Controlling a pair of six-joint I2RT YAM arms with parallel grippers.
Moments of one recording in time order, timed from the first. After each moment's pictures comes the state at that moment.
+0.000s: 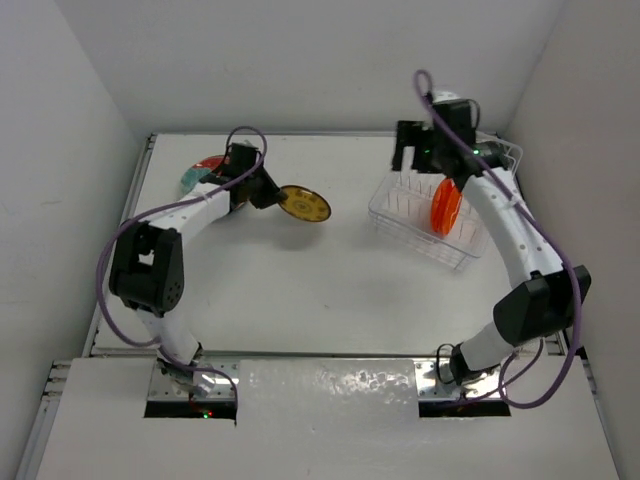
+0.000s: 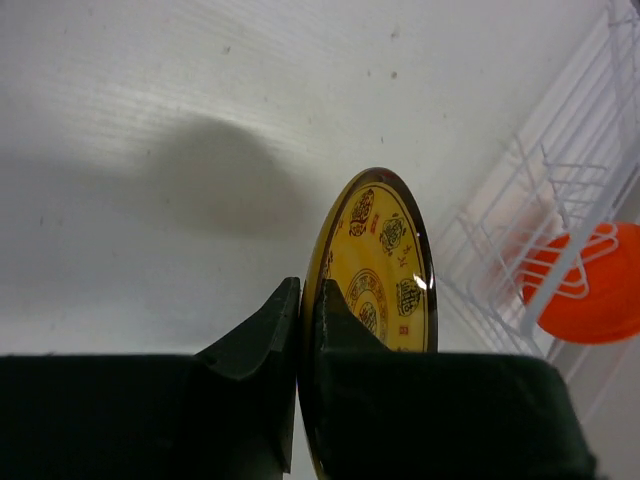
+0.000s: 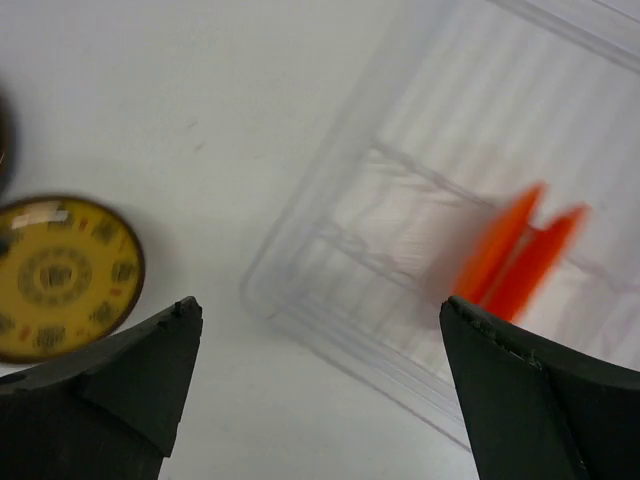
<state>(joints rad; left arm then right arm) -0.28 1.71 1.29 -0.36 0.14 -0.85 0.36 1.57 1.56 -0.64 0.08 0.13</state>
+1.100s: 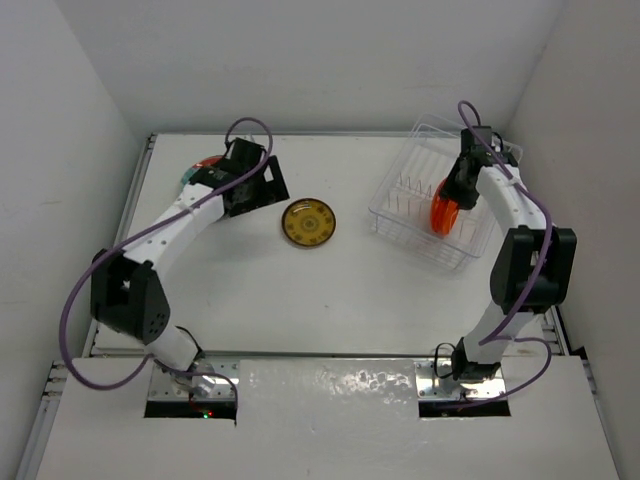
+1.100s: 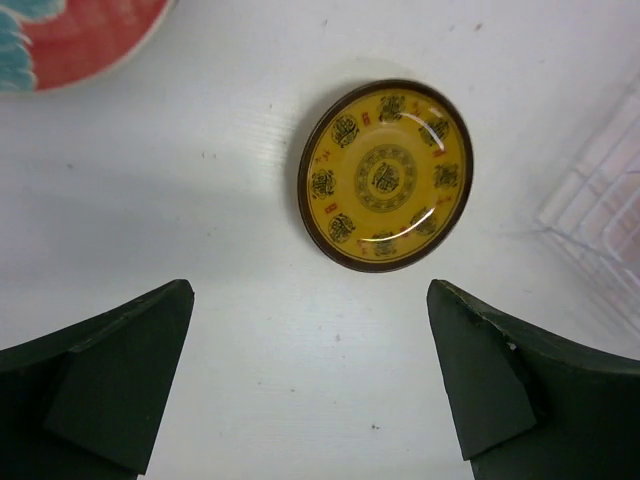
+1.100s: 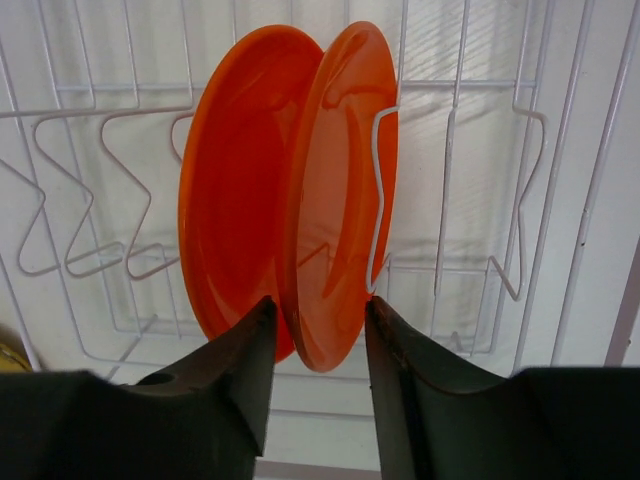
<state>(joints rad) -0.38 1.61 1.37 -0.68 -0.14 -0.63 -0.04 1.76 1.43 -0.74 0.16 0.47</state>
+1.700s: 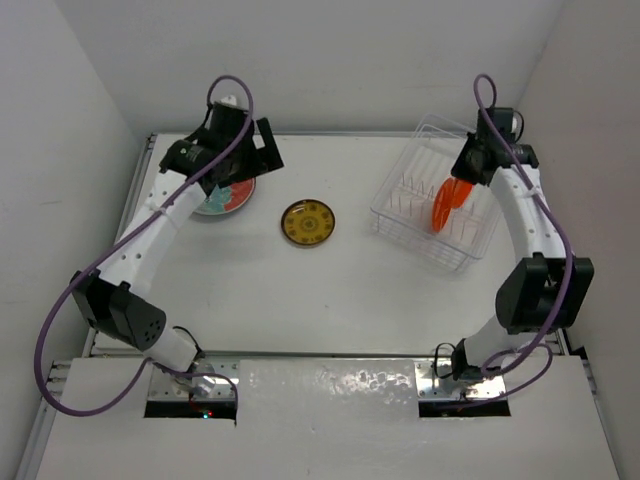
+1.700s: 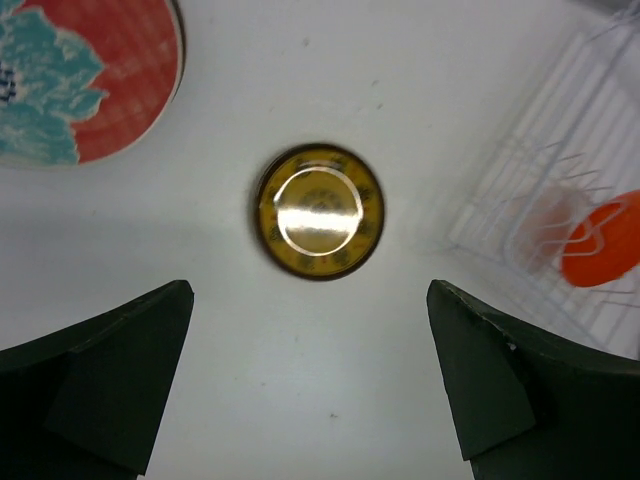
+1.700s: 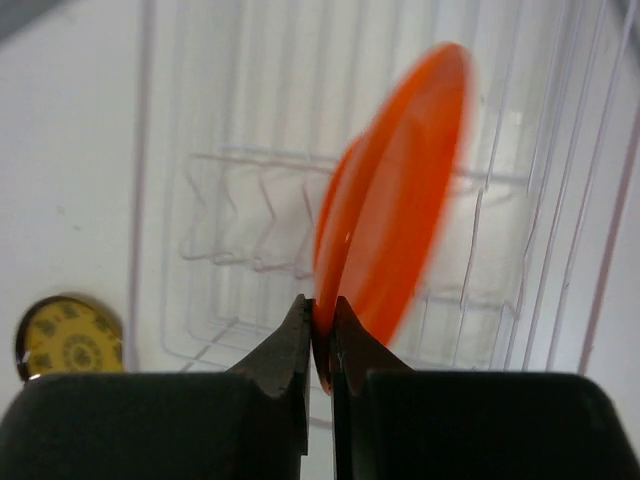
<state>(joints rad) -0.38 1.52 1.66 -0.88 -0.17 -0.60 -0.04 1.63 1.49 -0.70 0.12 0.42</state>
